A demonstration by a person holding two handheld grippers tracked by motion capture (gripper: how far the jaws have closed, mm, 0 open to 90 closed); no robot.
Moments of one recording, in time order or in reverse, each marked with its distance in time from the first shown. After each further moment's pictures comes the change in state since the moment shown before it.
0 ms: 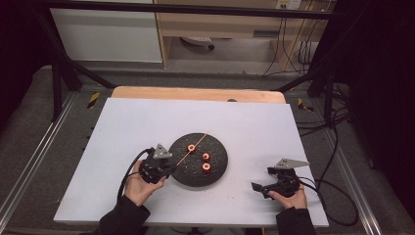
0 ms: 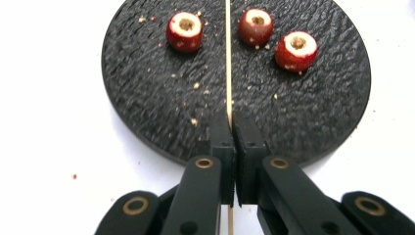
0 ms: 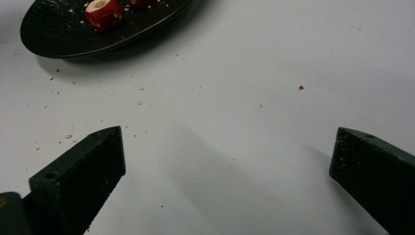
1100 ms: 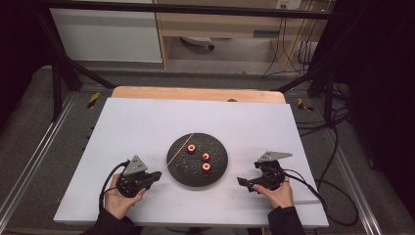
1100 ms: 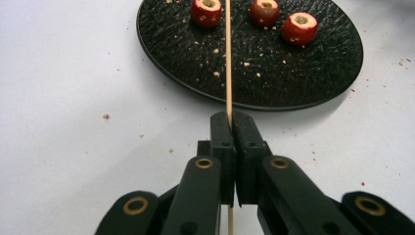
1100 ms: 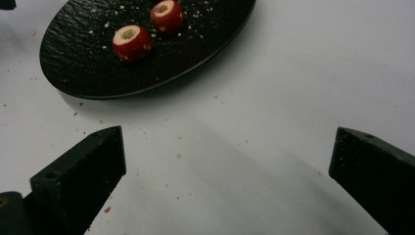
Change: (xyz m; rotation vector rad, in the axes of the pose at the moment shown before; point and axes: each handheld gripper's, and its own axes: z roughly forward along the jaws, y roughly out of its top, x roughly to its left) left arm 0.020 -0.060 -0.028 -0.143 -0.027 -0.030; right arm 0.030 0.037 0.024 0.042 0.006 -0.022
